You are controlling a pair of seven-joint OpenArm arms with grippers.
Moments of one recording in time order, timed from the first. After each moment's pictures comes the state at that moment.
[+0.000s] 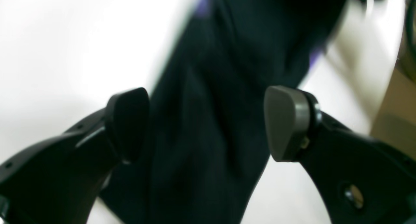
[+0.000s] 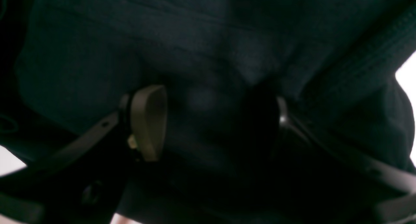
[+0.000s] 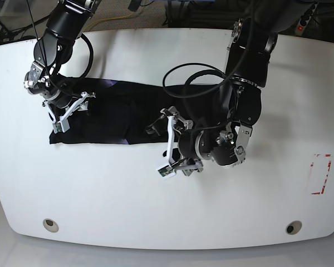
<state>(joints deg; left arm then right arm) -23.3 1.5 17.1 89.0 -32.0 -38.6 74.4 2.0 7.3 31.3 80.3 15.8 41.1 -54.3</state>
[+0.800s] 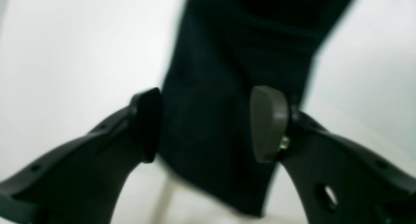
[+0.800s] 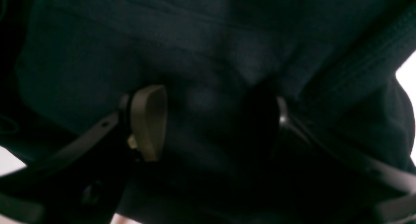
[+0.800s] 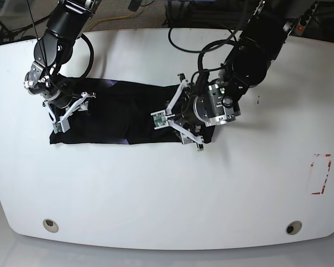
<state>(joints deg) -13.4 -9.1 32.8 102.6 -7.1 -42.2 65.9 2.1 7.3 31.4 80.3 15.8 41.1 -54.3</state>
